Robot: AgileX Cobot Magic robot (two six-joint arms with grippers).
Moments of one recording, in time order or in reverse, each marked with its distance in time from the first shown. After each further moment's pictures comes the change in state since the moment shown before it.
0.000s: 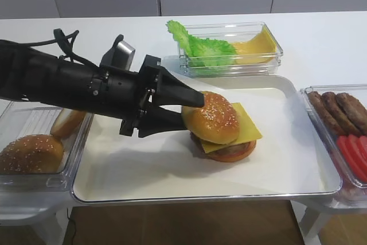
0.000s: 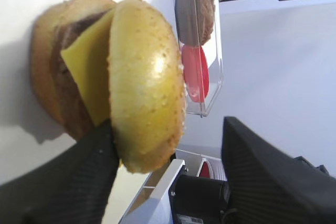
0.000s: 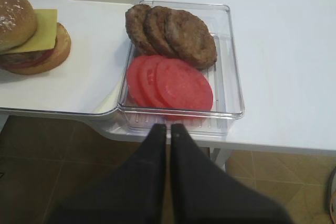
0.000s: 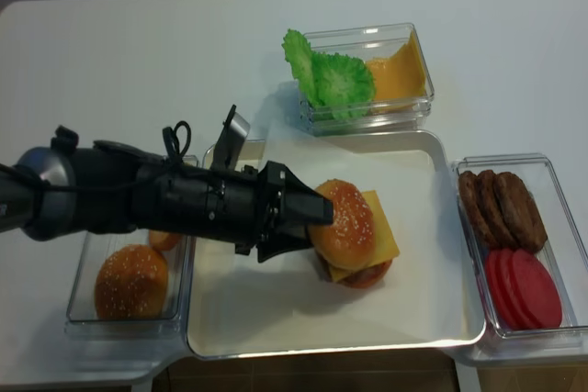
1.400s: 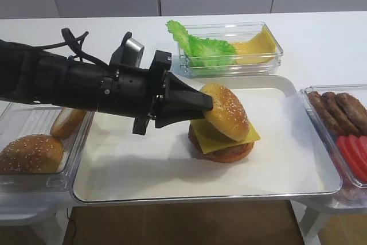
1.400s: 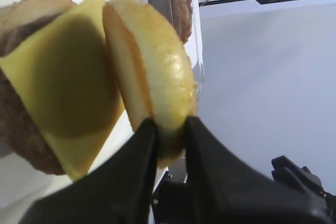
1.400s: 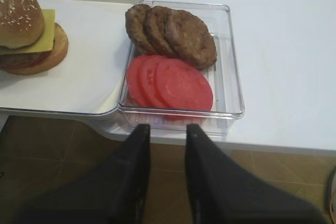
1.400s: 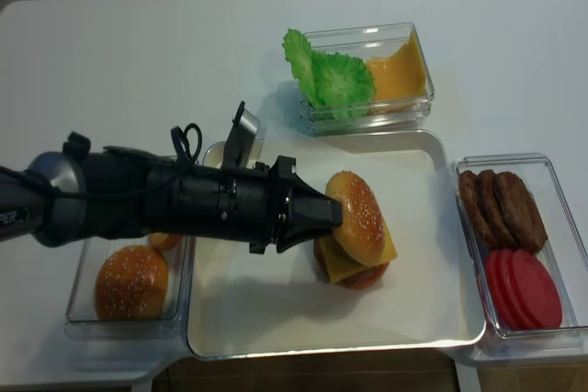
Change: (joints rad) left arm -0.051 0.000 0.000 -0.090 -0.003 0.027; right arm 0.000 0.000 0.000 0.000 0.000 -0.002
